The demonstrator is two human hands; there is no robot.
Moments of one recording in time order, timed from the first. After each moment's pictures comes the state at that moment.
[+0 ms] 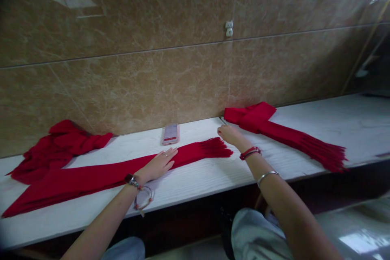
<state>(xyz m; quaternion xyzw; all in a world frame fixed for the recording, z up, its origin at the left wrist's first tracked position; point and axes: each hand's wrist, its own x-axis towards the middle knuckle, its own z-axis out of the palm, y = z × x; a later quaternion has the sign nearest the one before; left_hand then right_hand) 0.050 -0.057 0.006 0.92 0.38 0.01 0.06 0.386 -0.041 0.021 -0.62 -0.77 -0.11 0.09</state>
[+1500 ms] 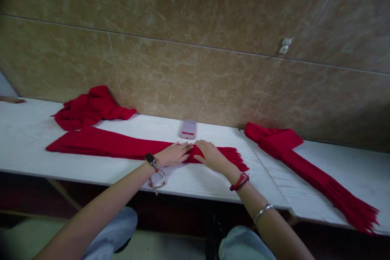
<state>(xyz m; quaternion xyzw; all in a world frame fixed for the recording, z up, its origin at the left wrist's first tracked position) 0.049 -0.061 -0.003 0.93 0.36 0.10 0.03 0.258 -0.078 0.010 -0.41 -0.90 -0.06 0.15</state>
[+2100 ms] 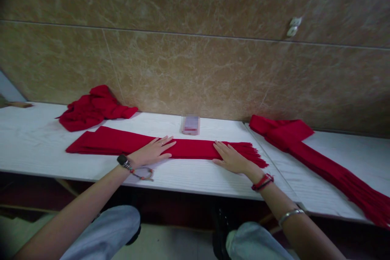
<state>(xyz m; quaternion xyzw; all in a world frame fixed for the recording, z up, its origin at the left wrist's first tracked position) -0.029 -0.079 0.003 0.90 0.43 0.07 0.04 0.318 -0.076 -0.021 -0.46 -0.89 -0.02 0.04</state>
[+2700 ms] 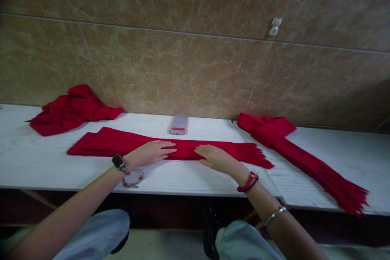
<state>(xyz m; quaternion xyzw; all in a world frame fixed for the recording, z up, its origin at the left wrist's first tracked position) 0.013 -0.069 0.014 0.95 0.29 0.08 -0.05 0.306 -0.090 0.011 -0.37 -0.92 -0.03 0.10</state>
